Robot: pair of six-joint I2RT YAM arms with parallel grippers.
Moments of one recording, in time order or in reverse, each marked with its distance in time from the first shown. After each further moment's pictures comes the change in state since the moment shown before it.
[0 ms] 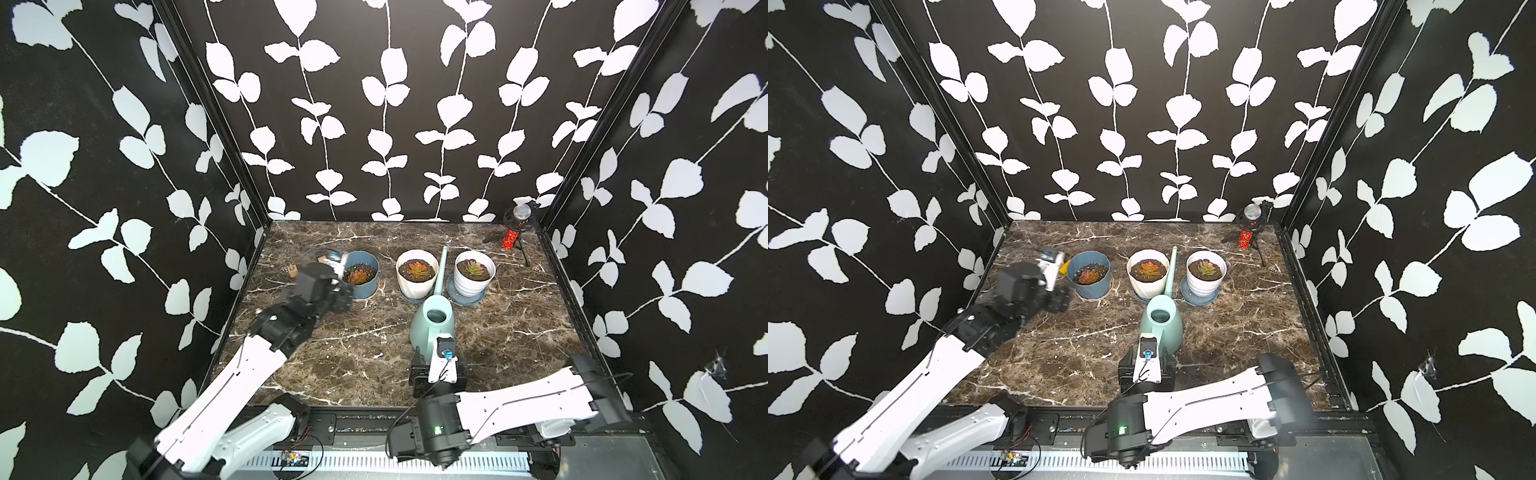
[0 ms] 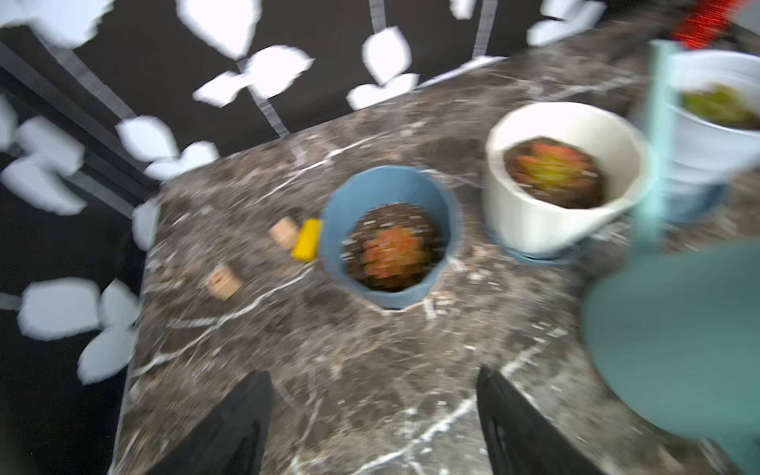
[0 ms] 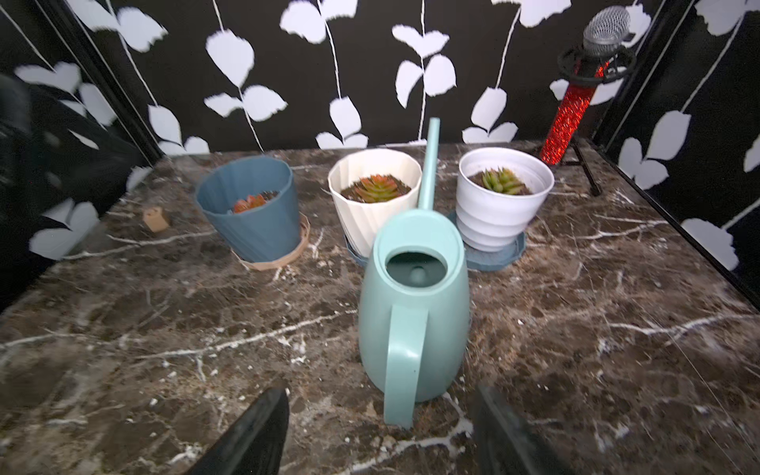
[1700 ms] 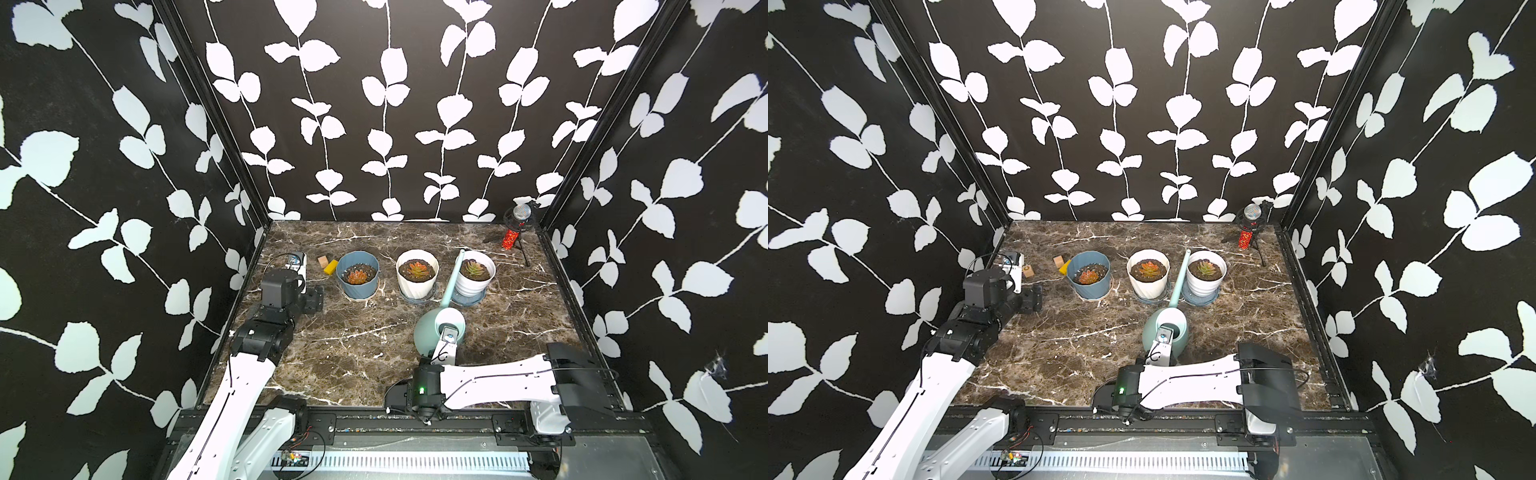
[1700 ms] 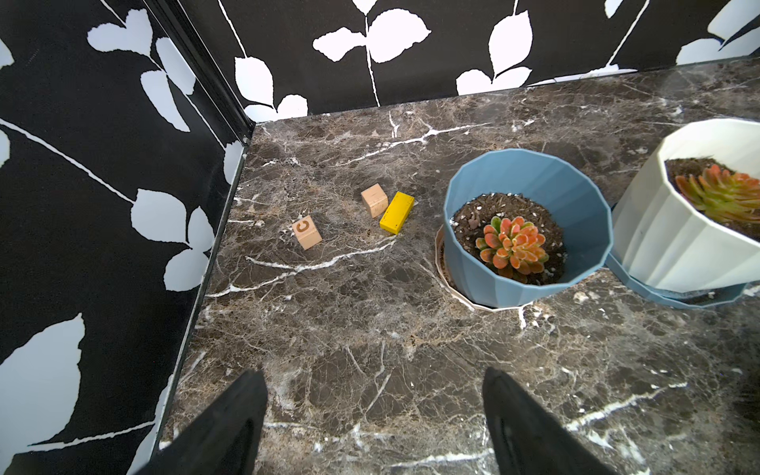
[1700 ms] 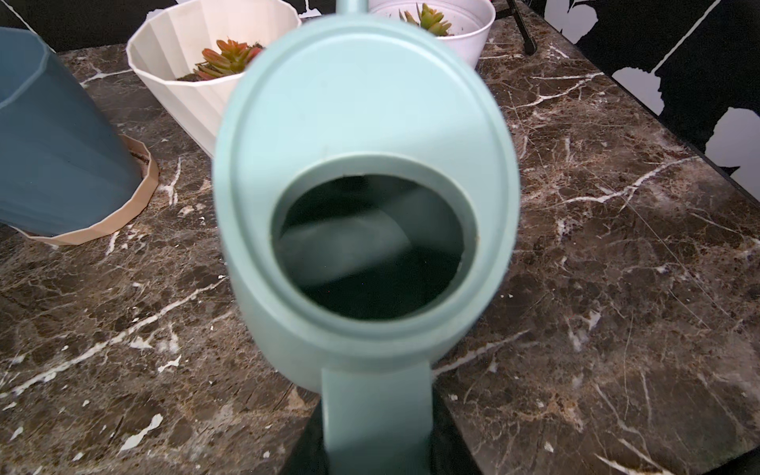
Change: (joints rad) left arm 0.480 -0.166 -0.151 0.041 0.138 0.043; right arm -0.232 0.094 -0.212 0.307 -0.317 -0.037
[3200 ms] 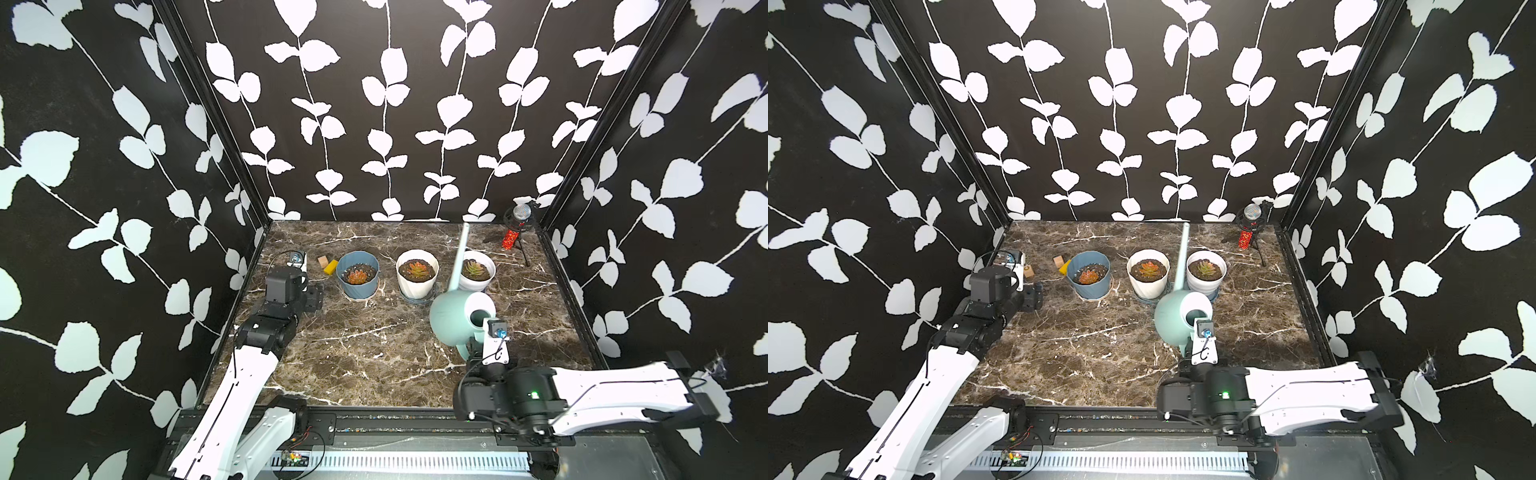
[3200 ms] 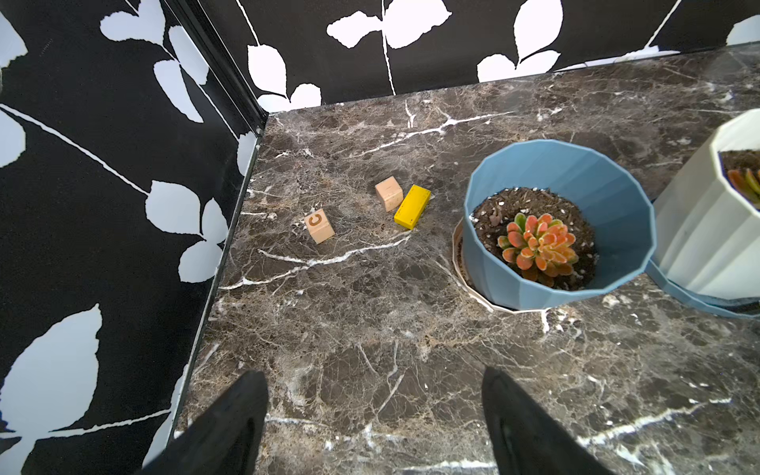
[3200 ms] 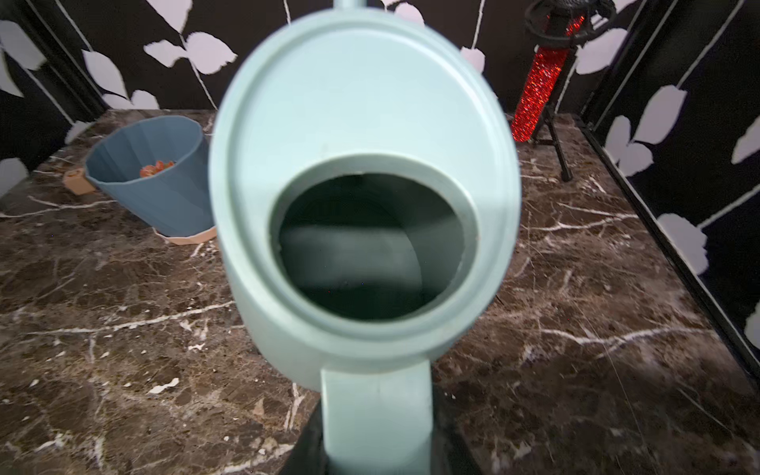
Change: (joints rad) left arm -0.010 0.043 0.000 0.014 -0.056 0.000; right arm 0.098 -0.605 -0.260 0.016 0.180 -0.383
